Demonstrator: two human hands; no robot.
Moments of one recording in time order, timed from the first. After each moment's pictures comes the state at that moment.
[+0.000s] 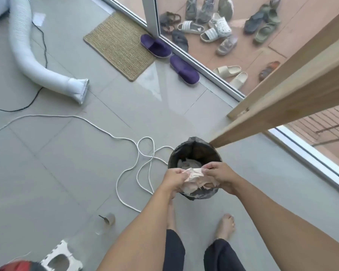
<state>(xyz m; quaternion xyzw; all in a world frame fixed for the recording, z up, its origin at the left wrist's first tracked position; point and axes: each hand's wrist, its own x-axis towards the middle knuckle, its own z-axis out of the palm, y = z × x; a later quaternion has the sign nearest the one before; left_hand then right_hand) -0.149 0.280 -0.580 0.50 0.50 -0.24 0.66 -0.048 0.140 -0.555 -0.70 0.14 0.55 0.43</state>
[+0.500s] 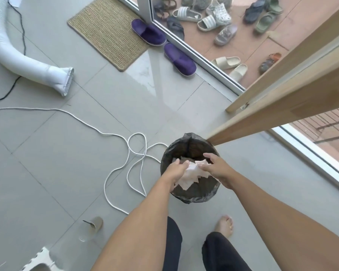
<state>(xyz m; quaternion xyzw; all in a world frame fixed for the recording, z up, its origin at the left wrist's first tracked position) -0.115 0.277 -0.669 0.53 0.47 -0.33 0.63 -0.026 0.136 -0.639 -0.77 0.08 0.52 0.35</state>
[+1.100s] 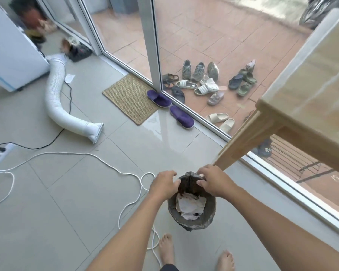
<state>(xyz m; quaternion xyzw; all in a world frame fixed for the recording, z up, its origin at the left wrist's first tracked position) -0.126 0.324 -0.421 0.87 0.29 -0.21 0.33 -0.023 0.164 -0.388 -0.89 -0.28 0.34 0.10</state>
